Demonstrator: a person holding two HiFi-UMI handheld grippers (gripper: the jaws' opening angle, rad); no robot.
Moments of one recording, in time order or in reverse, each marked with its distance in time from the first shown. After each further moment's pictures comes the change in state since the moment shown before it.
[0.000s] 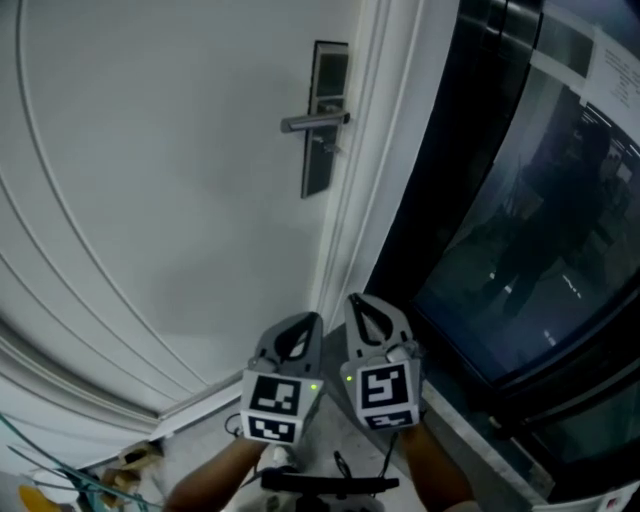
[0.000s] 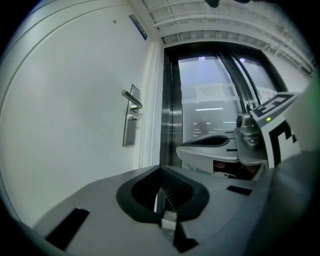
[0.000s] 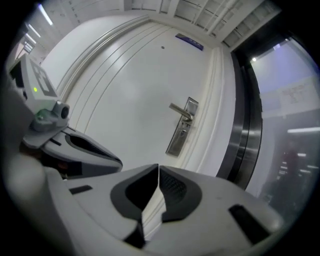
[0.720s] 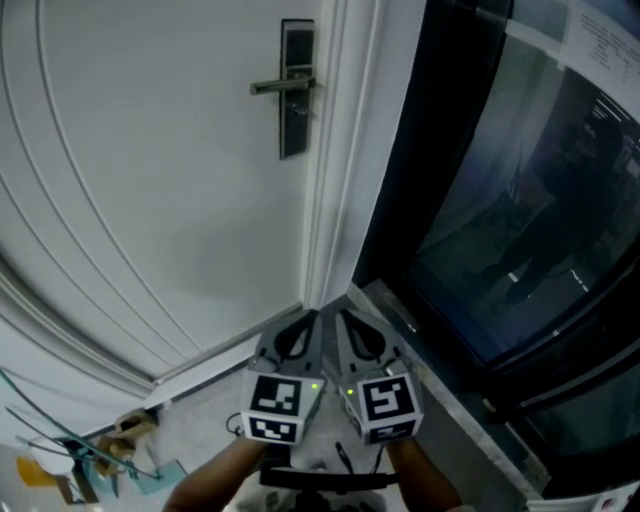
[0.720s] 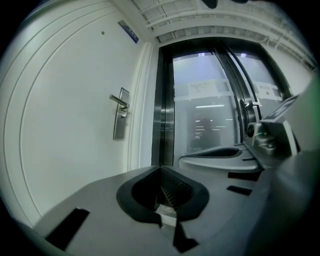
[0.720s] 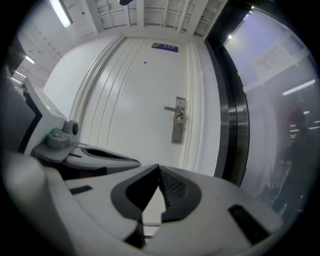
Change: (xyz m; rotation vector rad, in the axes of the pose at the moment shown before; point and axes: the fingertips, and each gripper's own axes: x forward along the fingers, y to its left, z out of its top) left arm -0.051 -0.109 -0.031 0.016 0.020 0.051; right arm -0.128 0.017 -0.048 0.328 -0.046 0.097
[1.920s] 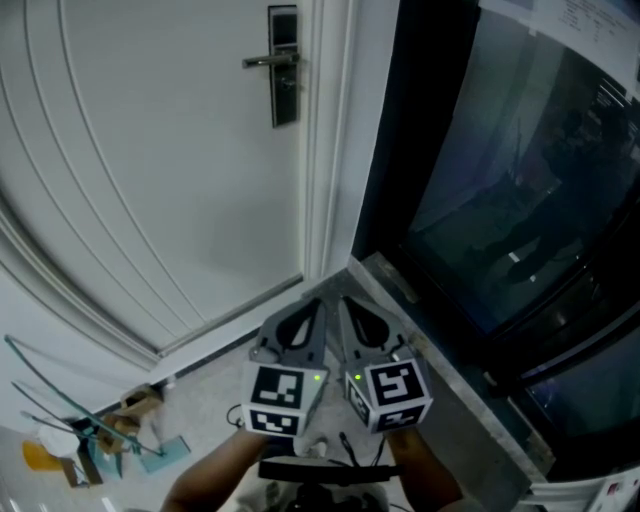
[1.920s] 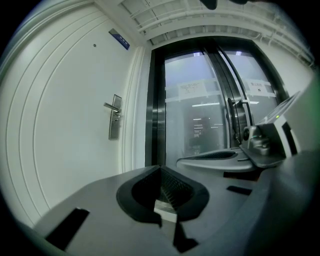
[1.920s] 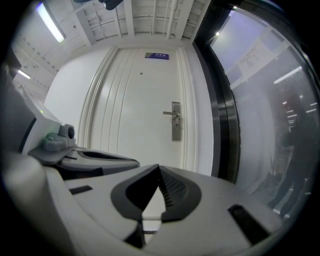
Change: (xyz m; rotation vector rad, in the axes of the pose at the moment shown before) left arm -0.050 -0.064 -0.012 0.023 0.018 0.004; right arm -0.076 0.005 -0.018 0.075 0.007 0.035
